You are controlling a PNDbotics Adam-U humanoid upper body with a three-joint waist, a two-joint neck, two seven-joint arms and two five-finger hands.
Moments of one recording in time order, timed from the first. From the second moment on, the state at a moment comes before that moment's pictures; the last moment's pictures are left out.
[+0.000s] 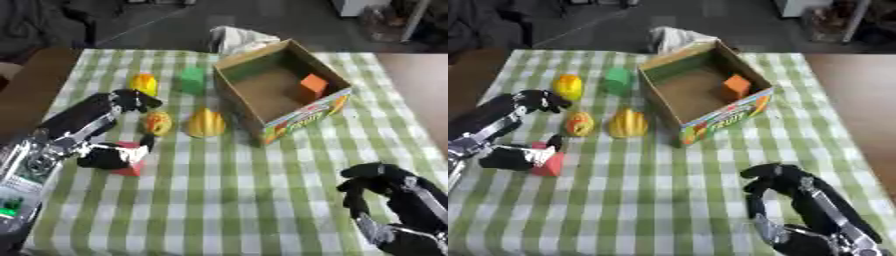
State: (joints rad) left arm -0.09 0.62 -0.05 -1.91 -0.72 -0.19 -0.52; right arm 0.02 -0.25 0.28 -1.97 0.03 -0.17 0.41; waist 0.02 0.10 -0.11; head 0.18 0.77
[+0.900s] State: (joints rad) left arm -0.15 0.69 -0.09 -1.70 -1.00 -0.22 -0.57; right arm 0.02 -0.25 0.28 -1.97 0.04 -0.18 0.41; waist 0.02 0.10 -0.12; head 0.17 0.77
